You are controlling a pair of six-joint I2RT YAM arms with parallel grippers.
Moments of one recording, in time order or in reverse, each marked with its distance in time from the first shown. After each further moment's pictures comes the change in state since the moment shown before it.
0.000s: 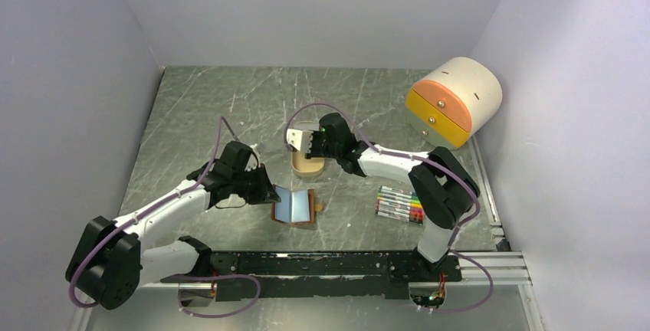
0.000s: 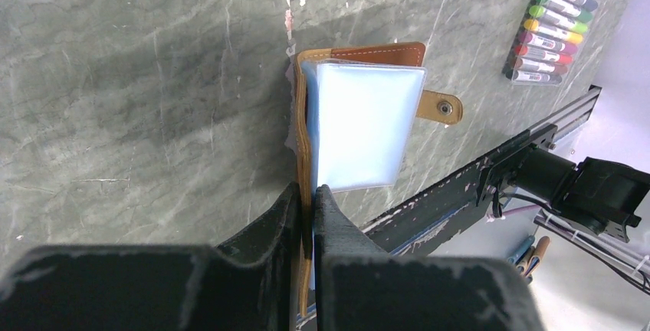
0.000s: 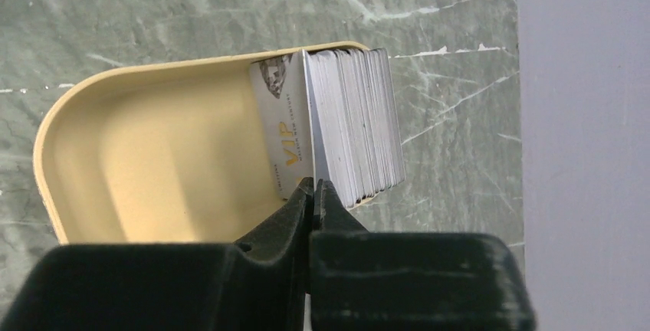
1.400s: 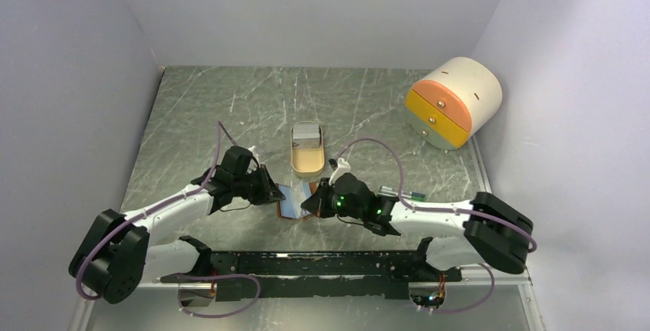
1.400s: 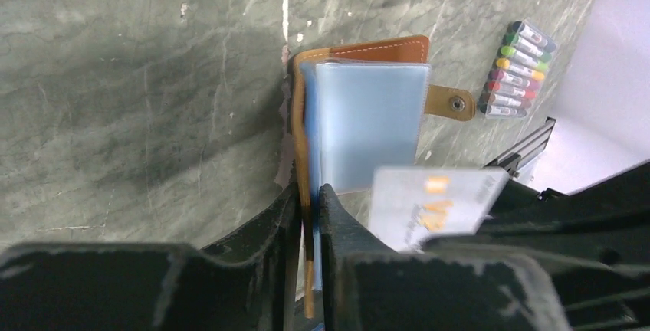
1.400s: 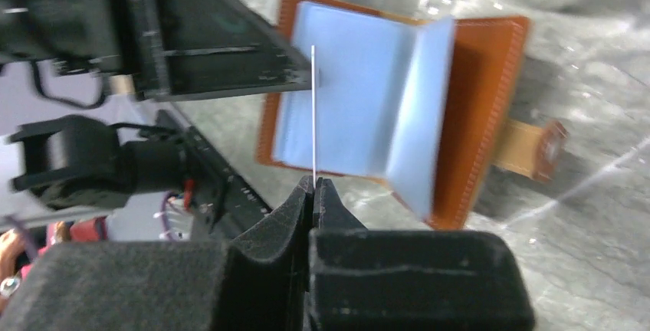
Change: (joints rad) left arm 0.000 0.030 -0.102 0.231 -0.003 -0.120; right arm 0.338 -0.492 -0.509 0.134 0.144 1.810
